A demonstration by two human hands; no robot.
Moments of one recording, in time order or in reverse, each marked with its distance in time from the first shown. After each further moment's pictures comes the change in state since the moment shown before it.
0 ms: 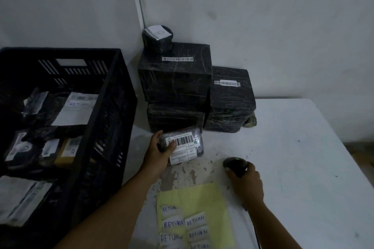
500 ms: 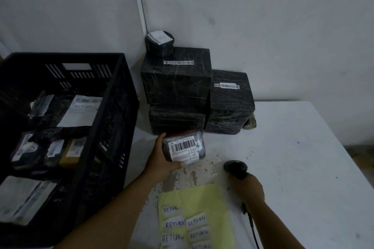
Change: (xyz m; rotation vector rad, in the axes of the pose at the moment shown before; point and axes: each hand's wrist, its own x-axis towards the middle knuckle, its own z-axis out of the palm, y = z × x) left_hand -0.011 -0.003 -0.004 0.299 -0.096 0.122; right_hand -0.001 0.003 -0.001 -0.048 -0.082 0.081
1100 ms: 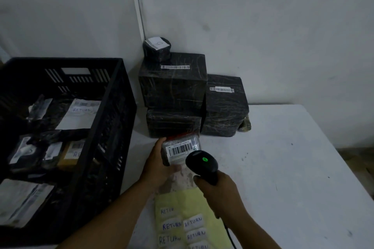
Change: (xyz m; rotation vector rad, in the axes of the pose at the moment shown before) left_hand -0.008 -0.006 0.005 0.083 0.037 0.102; right_hand -0.113 -0.065 -0.019 0.251 -0.210 -0.372
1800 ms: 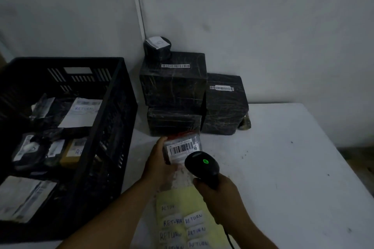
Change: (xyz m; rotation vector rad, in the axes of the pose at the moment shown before) left_hand 0.000 -0.005 0.004 0.032 0.058 -0.007; right_hand -0.027 -0.012 -0.004 0.027 -0.013 0.024
